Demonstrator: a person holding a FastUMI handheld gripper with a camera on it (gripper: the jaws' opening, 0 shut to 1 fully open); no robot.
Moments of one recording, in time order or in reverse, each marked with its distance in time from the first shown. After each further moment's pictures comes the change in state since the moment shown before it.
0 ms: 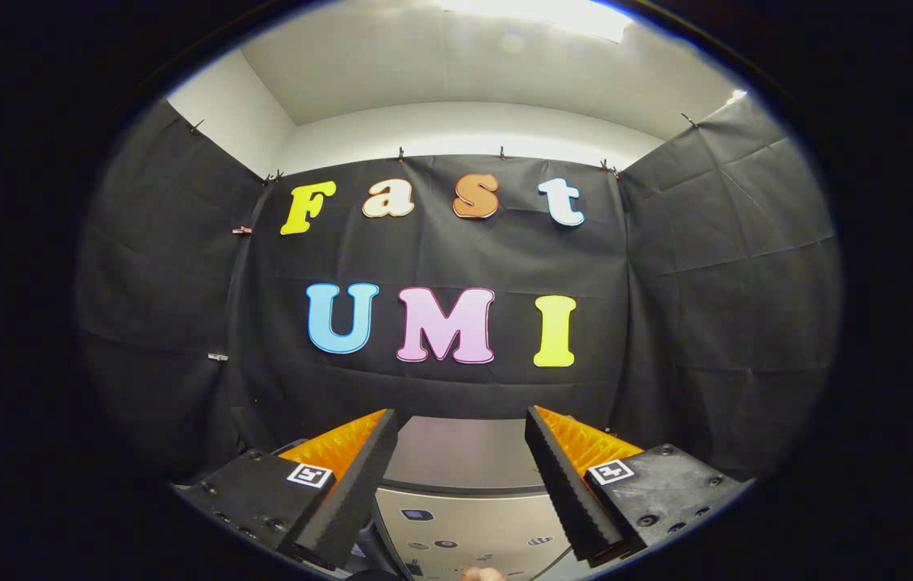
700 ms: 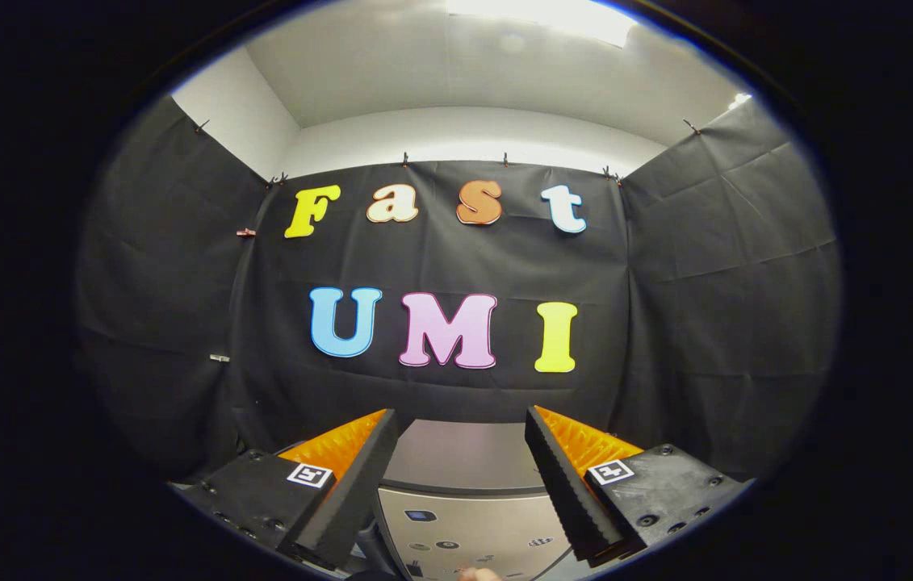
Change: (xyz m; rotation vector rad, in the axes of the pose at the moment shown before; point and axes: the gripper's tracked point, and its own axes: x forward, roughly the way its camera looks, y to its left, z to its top) arm -0.010 0.007 0.008 -0.010 -0.023 0.002
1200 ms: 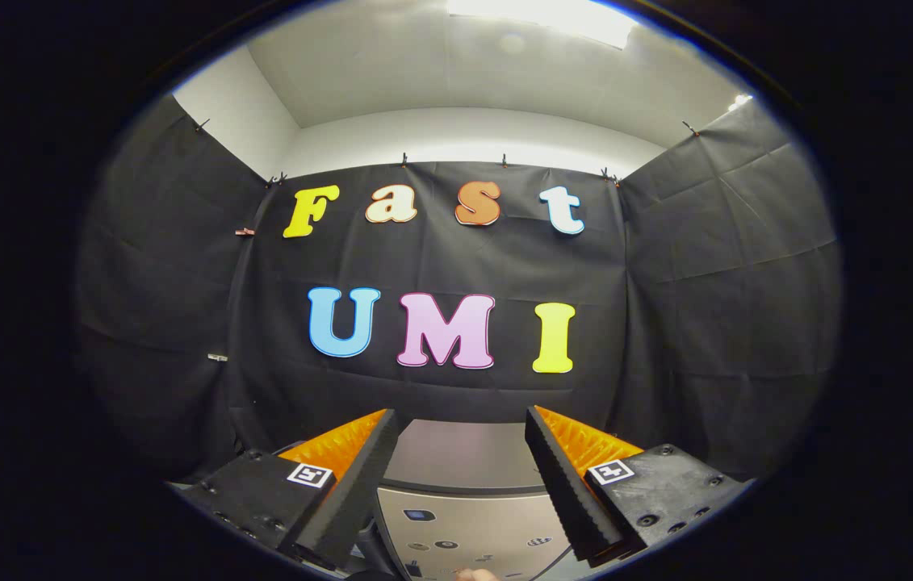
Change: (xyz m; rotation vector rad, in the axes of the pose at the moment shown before) arm -0.001 -0.002 -0.002 -0.006 -0.006 -0.011
